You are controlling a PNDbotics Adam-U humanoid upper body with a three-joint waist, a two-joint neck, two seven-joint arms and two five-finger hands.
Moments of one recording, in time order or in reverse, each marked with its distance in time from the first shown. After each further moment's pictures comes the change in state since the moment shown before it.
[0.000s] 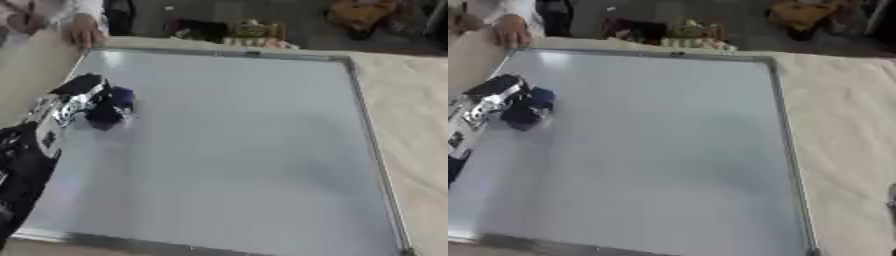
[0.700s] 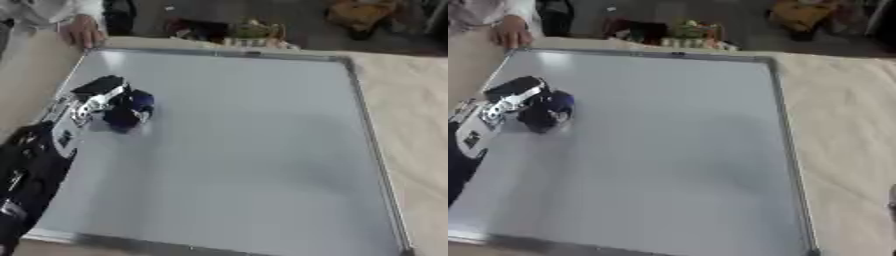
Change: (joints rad) left arm 0.001 -0.025 -0.045 -0.043 0.048 -0.020 -0.048; right arm -0.001 0.000 0.000 0.000 0.000 0.000 0.000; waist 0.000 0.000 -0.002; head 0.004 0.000
